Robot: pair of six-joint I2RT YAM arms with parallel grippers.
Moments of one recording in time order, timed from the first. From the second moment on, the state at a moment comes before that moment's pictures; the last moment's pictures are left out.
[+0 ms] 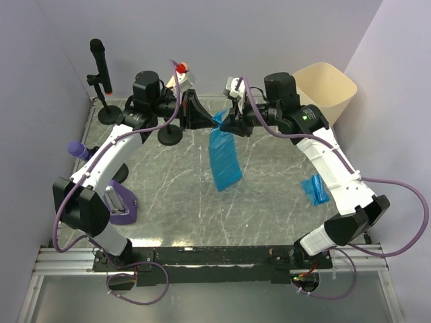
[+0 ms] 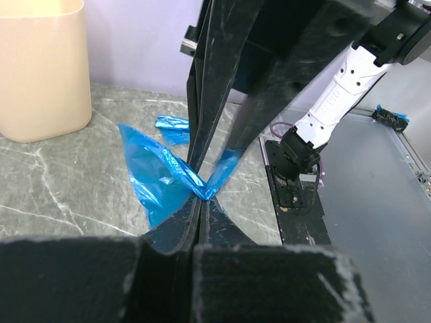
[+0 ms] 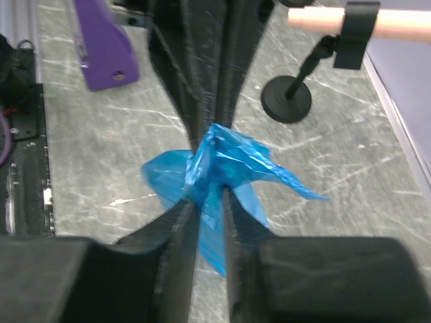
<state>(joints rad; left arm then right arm) -0.40 1.59 1.55 -0.02 1.25 -0.15 0.51 1.48 1.78 -0.79 -0.71 -0.46</state>
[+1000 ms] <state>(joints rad) -0.39 1.59 1.57 -0.12 1.24 -0.10 0.46 1.39 1.71 -0.80 -0.67 -0.50</state>
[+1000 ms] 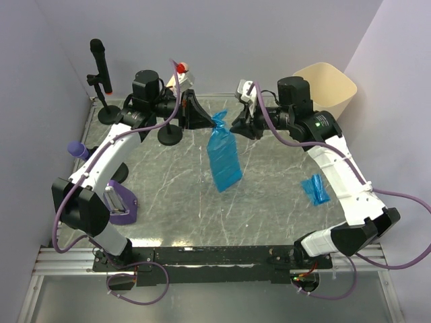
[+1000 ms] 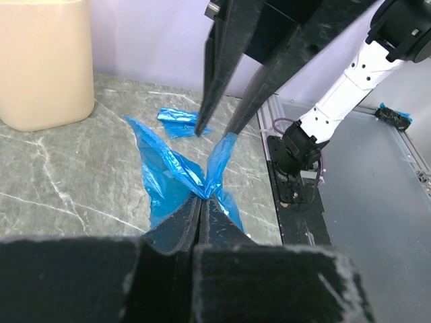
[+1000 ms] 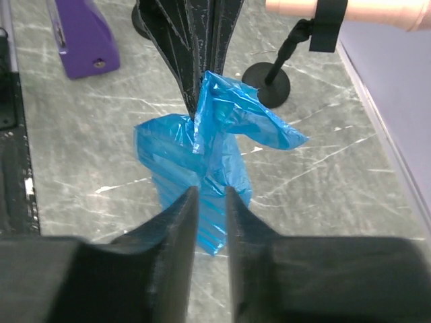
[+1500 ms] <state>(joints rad) -0.39 1.59 1.57 -0.11 1.25 -0.13 0.51 1.50 1.78 -0.79 -0.69 -0.50</state>
